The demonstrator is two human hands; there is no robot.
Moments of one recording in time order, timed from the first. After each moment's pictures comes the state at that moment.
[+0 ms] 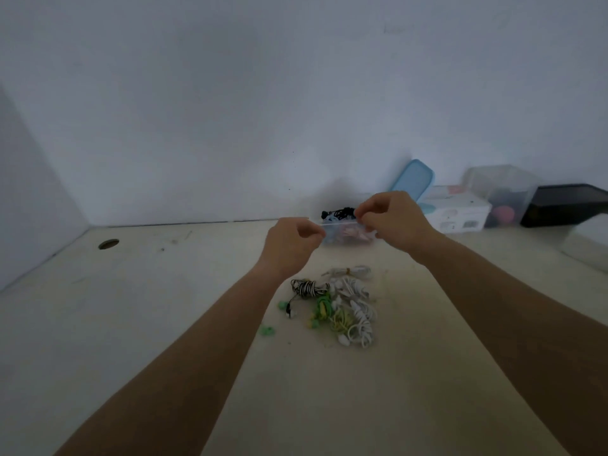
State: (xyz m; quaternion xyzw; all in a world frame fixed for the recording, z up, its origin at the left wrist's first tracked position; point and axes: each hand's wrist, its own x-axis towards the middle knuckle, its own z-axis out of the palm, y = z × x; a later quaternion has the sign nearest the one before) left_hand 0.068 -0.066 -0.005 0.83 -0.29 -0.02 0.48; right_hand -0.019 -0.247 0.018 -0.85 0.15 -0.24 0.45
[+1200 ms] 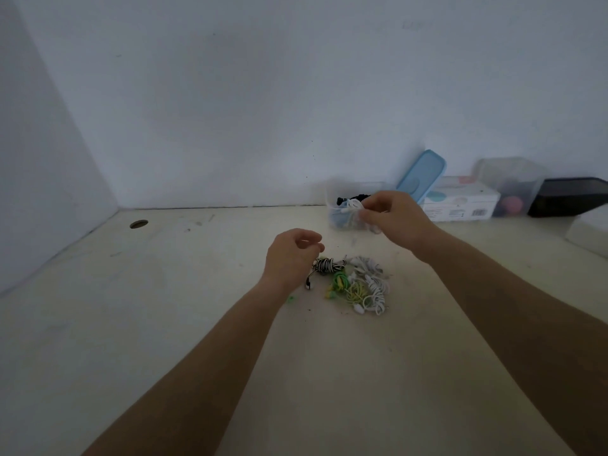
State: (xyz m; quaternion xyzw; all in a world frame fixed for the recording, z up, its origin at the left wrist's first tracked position) left_hand 0.028 -0.013 -0.035 0.80 -0.22 -0.06 0.56; right_hand -0.044 -0.206 0.012 -0.85 0.12 -0.23 0.46
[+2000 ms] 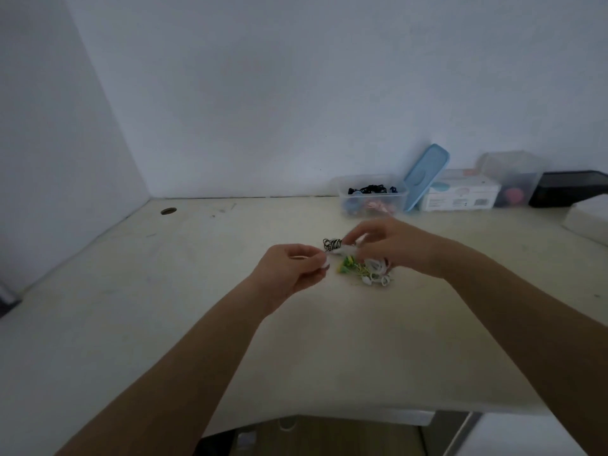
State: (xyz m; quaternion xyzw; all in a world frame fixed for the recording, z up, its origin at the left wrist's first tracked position) left_hand -0.037 0.054 -0.026 0.64 -0.13 -0.27 0.71; right_hand -0.113 -0.152 0.012 -0.88 0.03 0.02 0.47
